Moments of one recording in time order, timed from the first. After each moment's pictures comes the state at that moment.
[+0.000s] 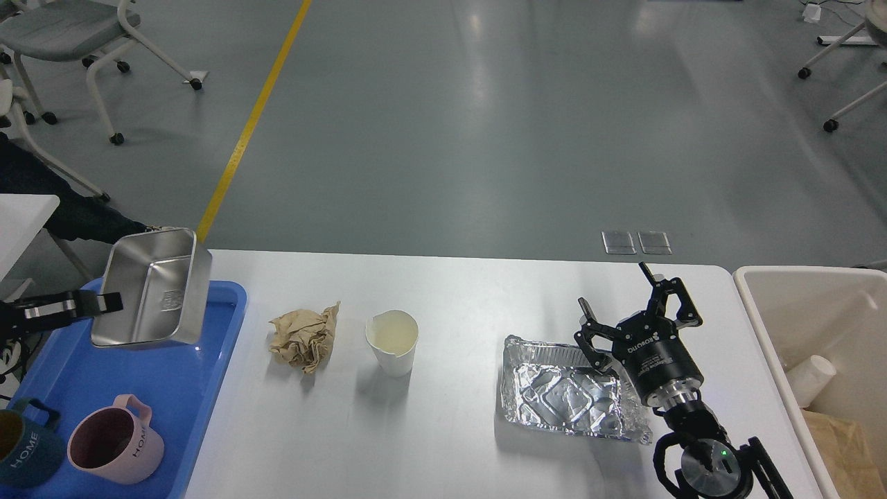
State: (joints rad) left arm -0.82 1.45 -0.19 -1.67 1.00 -0.31 -0.13; right arm -0.04 0.13 1.60 1.37 -0.48 0.30 -0.05
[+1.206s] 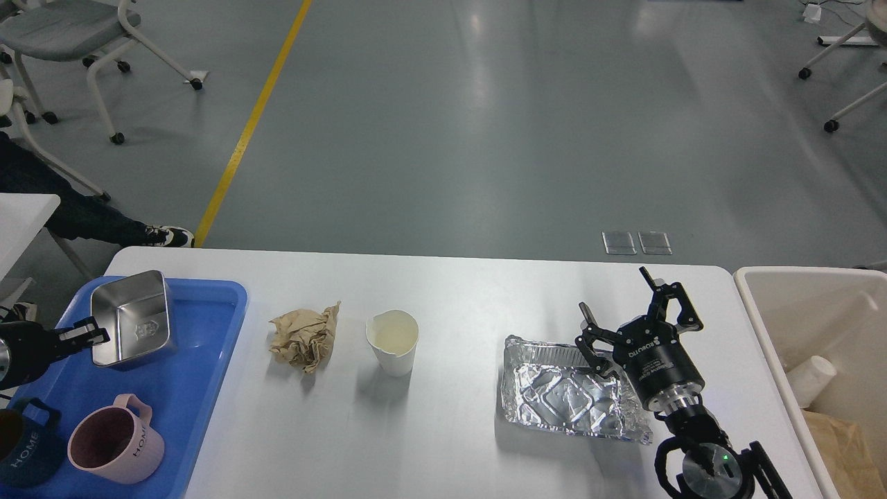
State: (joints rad) left arm -0.70 0.86 -0.16 -0.83 1.00 -0.30 -0.13; right arm -0.05 0.12 1.60 1.37 -0.48 0.30 -0.05
